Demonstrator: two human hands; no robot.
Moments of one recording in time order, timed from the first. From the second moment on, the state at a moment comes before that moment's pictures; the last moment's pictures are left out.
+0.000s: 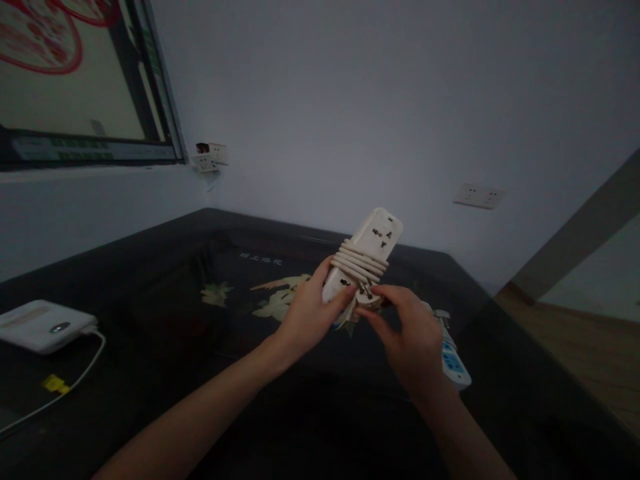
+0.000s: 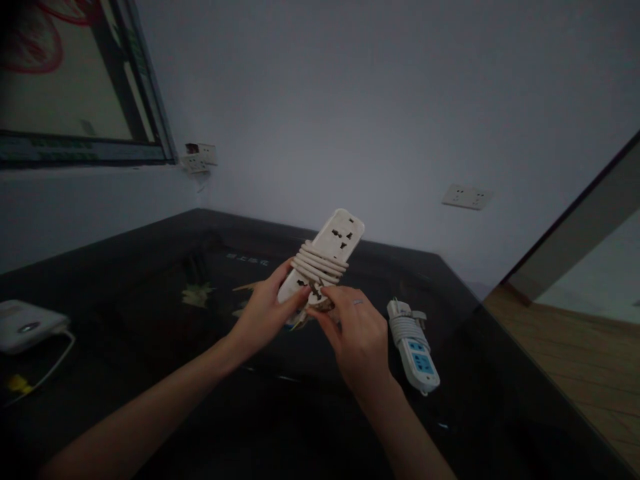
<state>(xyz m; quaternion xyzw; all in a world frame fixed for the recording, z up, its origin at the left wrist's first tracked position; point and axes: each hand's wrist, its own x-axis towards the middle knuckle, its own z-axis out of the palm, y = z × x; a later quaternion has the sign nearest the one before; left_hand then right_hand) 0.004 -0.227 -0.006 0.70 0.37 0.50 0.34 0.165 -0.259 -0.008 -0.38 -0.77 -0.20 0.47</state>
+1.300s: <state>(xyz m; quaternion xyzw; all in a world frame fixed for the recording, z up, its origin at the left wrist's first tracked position) -0.007 -0.245 0.015 0.64 0.24 0.44 0.58 0.157 -0.284 0.000 -0.29 -0.75 -0.13 0.58</state>
